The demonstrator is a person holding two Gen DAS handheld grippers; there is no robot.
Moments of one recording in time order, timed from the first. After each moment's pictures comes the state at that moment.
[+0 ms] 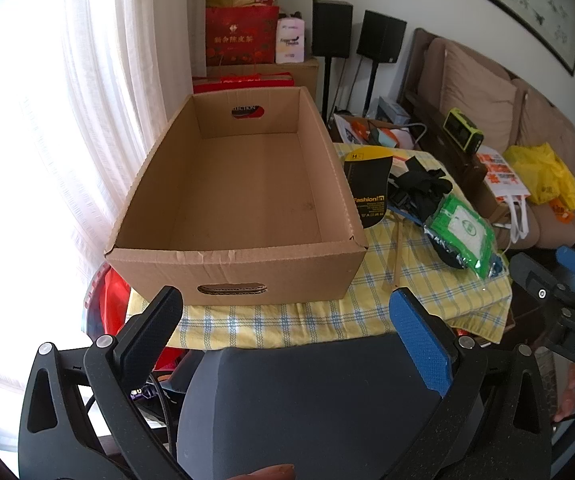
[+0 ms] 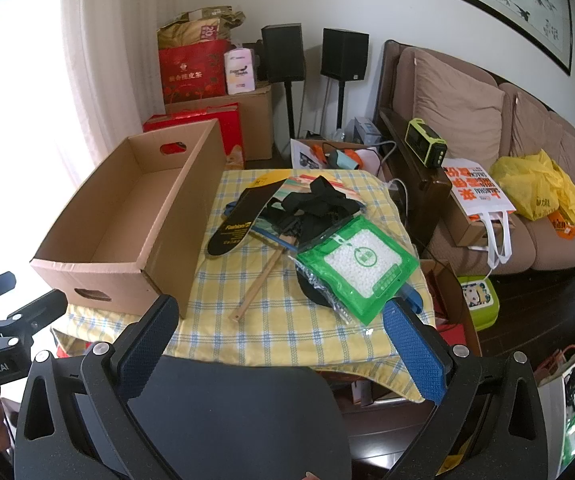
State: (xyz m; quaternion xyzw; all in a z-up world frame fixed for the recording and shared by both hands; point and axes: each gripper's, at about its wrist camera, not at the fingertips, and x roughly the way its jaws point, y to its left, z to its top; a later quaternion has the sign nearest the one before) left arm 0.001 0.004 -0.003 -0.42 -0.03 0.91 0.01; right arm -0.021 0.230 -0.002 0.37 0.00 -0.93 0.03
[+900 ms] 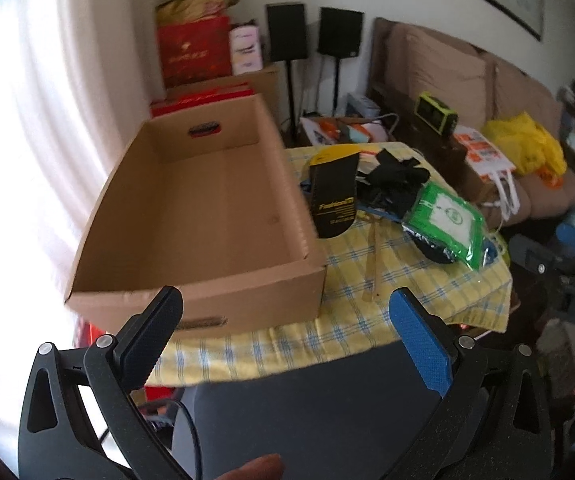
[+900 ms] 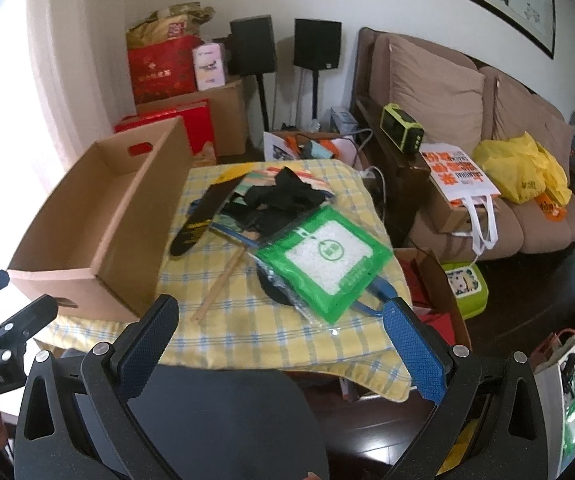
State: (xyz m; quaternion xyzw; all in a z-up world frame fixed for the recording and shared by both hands) left arm -0.021 0.047 -0.017 -0.40 0.04 0.92 0.07; right arm -0.035 0.269 -0.015 0.39 -0.01 -0.92 -0.01
